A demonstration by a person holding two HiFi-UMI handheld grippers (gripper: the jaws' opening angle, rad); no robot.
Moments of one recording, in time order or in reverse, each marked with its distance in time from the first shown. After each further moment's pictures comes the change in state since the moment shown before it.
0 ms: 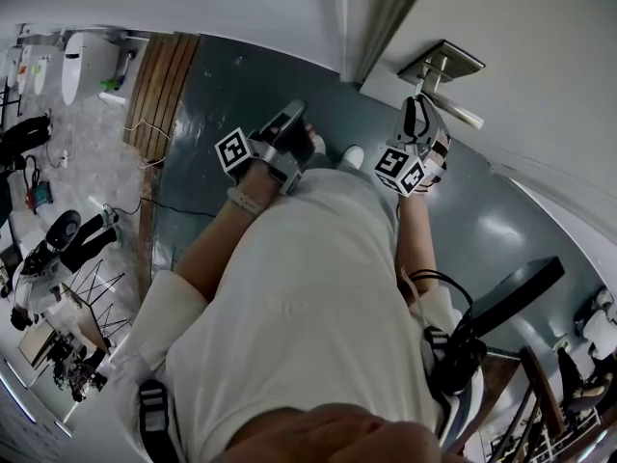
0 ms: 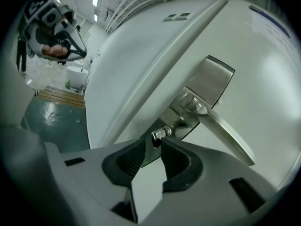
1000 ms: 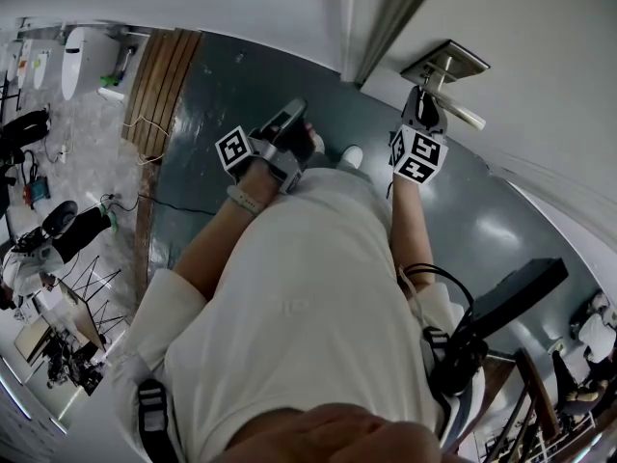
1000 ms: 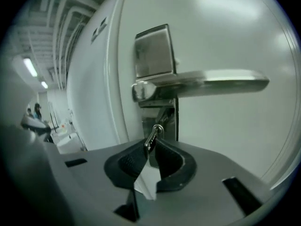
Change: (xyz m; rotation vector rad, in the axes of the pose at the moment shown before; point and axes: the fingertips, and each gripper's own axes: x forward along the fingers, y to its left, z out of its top) left arm -0.003 0.002 0.001 -0.013 -0.017 -0.003; right arm 0.022 -0.019 -0.001 0.785 -0.029 0.099
